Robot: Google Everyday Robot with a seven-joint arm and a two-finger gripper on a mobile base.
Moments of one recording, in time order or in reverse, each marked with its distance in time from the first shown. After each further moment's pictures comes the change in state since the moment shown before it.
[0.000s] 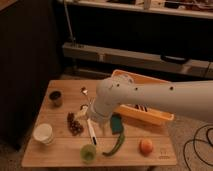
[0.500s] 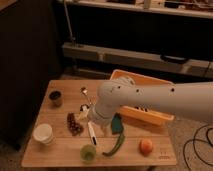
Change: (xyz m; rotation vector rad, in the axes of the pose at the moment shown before) arm 0.002 -0.006 0.004 -0.014 0.020 0.010
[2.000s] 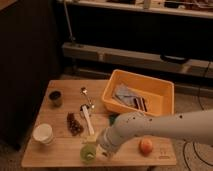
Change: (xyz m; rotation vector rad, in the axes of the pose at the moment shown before) arm 0.033 -0.065 0.082 -0.109 0.065 0.031
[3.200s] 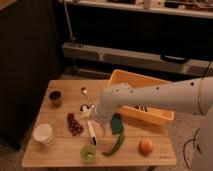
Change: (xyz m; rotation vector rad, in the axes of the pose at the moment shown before) arm -0.082 0.063 -0.016 0.079 -0.067 -0.012
